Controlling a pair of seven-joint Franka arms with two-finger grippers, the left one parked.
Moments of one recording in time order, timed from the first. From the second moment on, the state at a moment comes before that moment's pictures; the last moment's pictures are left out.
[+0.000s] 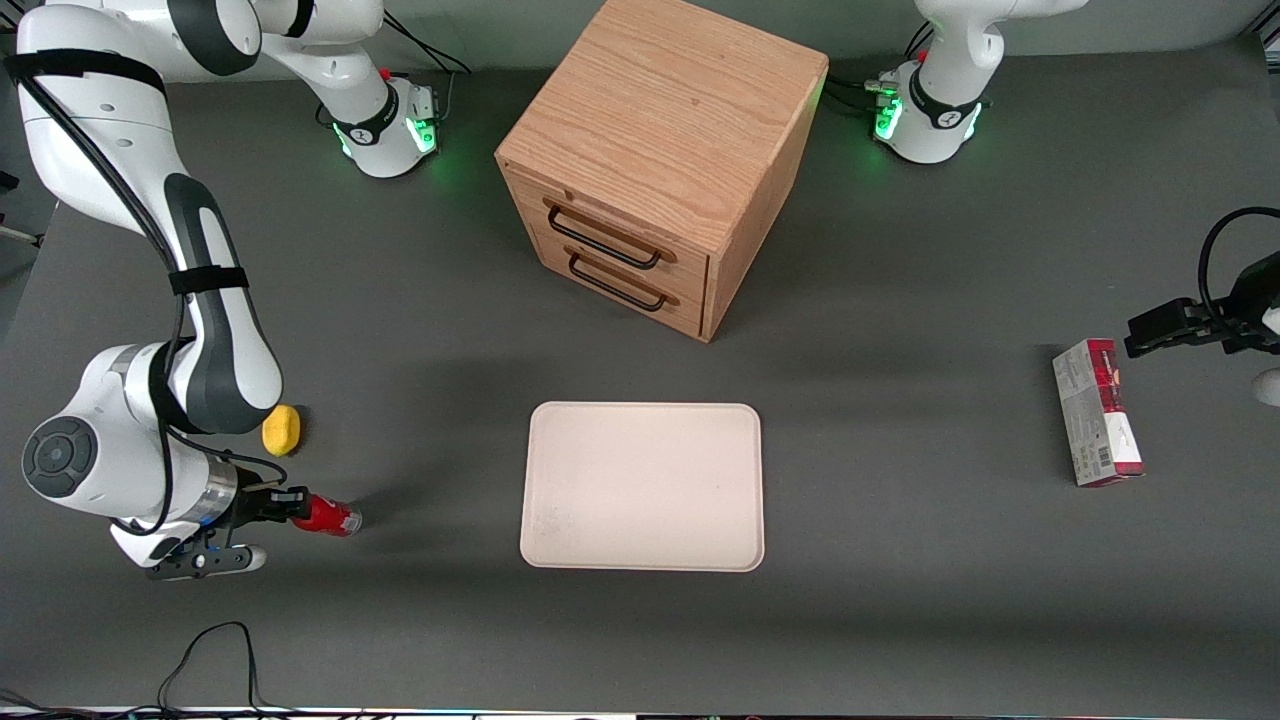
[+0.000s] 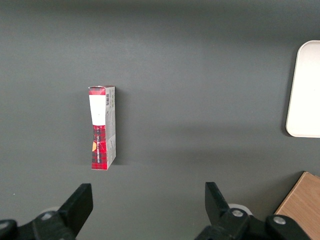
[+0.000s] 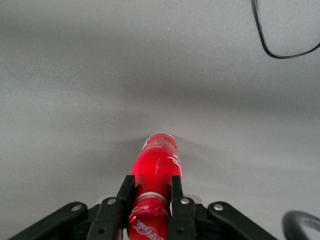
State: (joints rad) arm -0.02 0.67 0.04 -1.40 -0.01 2.10 -0.08
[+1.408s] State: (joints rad) arm 0.09 0.46 0.10 -0.97 -0.02 1.47 -0.07
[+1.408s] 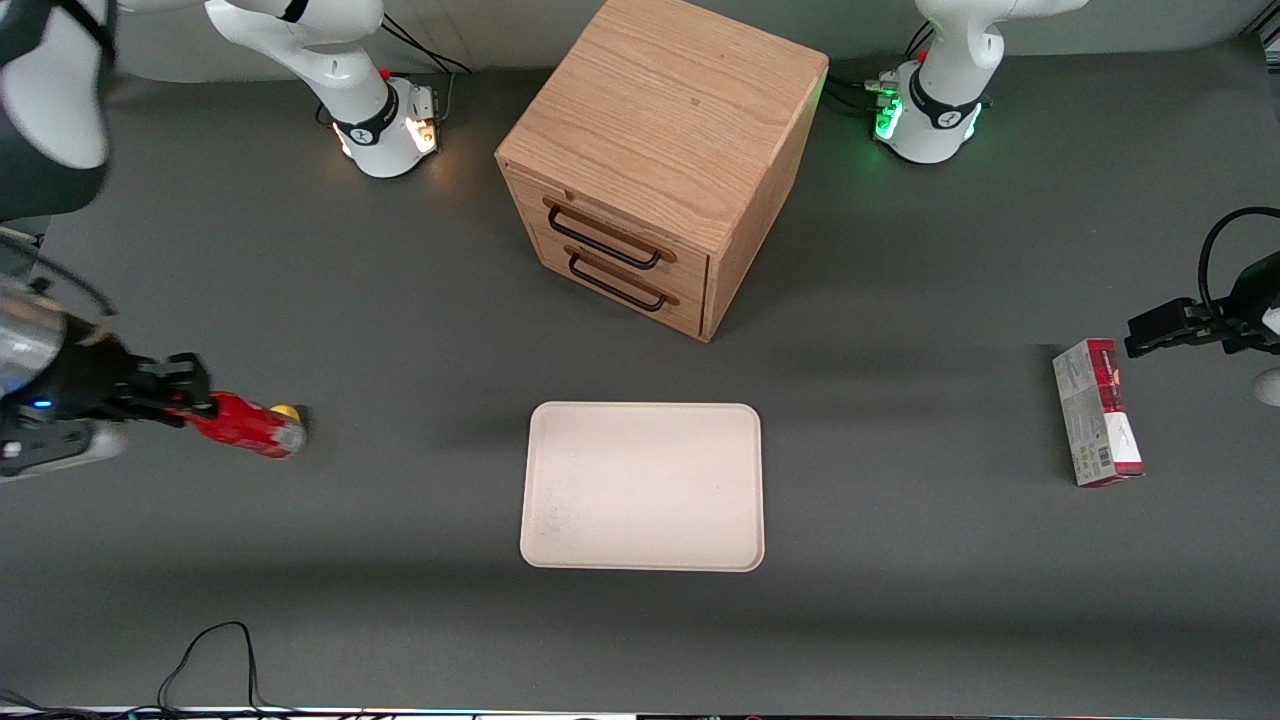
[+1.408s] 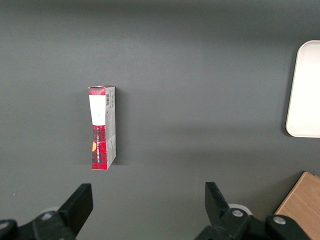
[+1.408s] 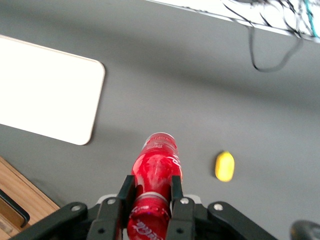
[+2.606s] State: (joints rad) arm 0.45 0.79 0.09 -0.97 -0.09 1.82 -0.01
